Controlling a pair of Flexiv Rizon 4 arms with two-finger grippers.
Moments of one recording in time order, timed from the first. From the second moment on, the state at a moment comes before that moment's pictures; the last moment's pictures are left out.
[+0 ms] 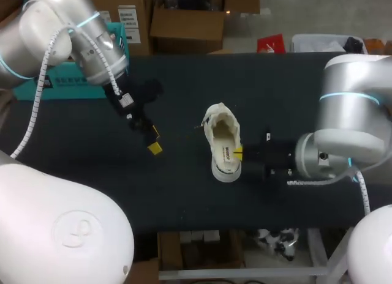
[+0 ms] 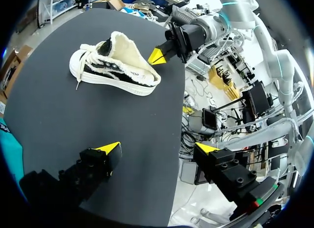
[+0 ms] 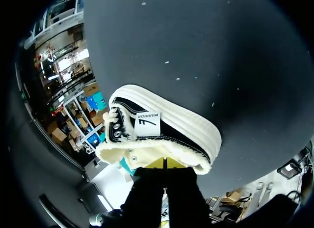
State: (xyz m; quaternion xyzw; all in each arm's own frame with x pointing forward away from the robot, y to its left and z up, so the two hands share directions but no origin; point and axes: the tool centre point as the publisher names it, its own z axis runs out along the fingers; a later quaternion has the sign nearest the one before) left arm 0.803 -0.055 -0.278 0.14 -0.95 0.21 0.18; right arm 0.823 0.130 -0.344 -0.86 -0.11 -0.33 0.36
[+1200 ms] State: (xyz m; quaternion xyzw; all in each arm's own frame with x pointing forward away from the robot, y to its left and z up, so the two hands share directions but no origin) left arm 0.801 -0.058 -0.276 0.15 -0.95 0.22 0.18; right arm 0.815 0.084 -0.285 -0.78 -0.32 -0.10 0.53
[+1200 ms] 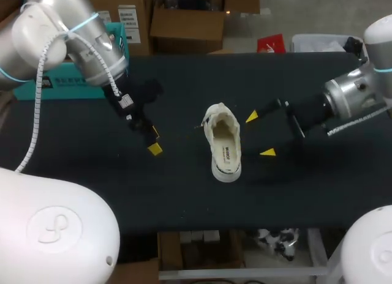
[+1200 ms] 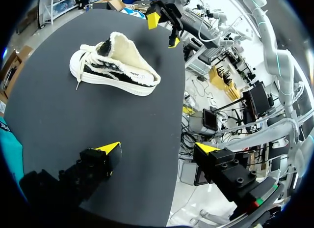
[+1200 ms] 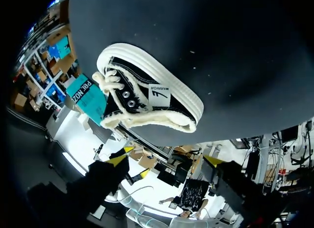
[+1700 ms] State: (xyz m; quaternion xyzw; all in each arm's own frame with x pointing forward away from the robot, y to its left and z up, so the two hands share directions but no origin) left arm 0.814 -0.092 -0.297 0.34 -0.90 0.21 0.14; right arm 0.808 0.079 -0.276 -0.78 -0.38 -0.13 0.48
